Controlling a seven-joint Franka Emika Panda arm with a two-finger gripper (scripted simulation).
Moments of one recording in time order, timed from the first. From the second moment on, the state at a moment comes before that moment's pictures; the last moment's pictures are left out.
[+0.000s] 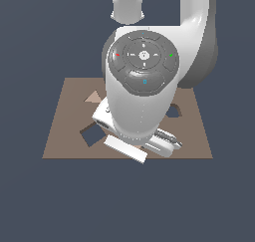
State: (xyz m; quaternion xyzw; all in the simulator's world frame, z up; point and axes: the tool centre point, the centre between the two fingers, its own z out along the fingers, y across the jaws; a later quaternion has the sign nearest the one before) arm 0.097 0.016 0.031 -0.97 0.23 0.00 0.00
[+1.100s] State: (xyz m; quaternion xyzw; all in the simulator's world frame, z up) arm 0.070 0.010 0.032 -1.00 0.02 0.00 0.00
